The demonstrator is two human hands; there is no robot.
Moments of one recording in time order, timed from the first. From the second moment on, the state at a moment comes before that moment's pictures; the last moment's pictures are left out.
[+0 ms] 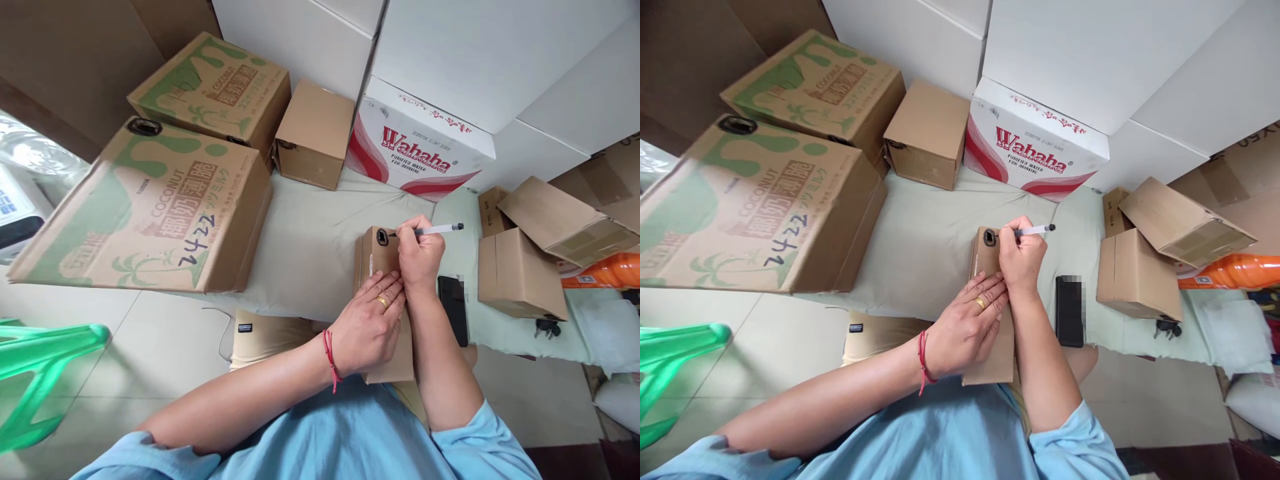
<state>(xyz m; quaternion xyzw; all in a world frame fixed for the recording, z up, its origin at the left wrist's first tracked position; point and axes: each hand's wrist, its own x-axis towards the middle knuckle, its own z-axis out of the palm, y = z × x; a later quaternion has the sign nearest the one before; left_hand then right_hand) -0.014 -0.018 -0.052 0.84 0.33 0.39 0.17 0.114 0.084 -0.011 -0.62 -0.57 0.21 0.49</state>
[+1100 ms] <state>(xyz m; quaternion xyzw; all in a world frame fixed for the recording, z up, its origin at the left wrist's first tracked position) -0.014 -0.016 -0.051 0.84 0.32 0.42 0.15 0.110 0.088 -0.006 -0.63 -0.59 0.20 0.46</state>
